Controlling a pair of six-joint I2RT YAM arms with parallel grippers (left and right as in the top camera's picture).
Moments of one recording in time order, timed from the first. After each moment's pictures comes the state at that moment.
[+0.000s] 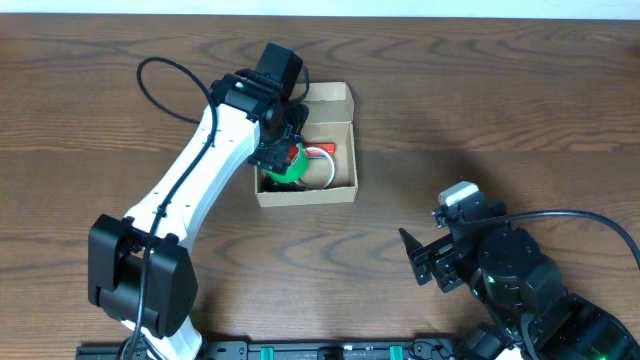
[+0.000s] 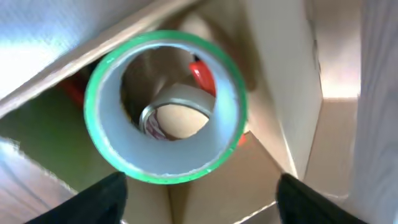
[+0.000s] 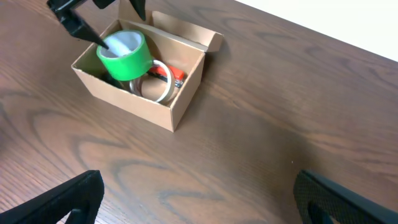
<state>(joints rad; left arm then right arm) -0.42 1.83 1.58 -0.95 0.15 -1.47 0.73 0.67 1.00 -0.97 0.25 0.12</state>
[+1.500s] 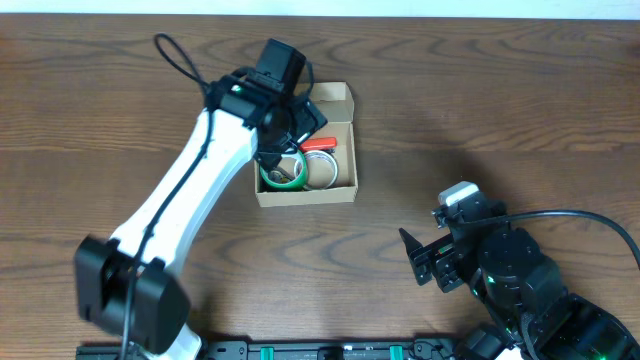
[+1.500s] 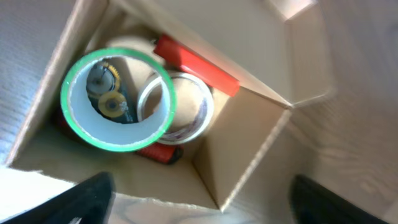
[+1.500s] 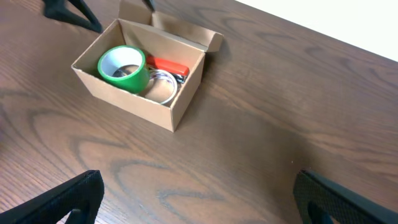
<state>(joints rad) -0.44 1.73 1.60 -0.95 0.19 -1.02 0.73 0.67 1.00 -0.97 0.25 0.12</state>
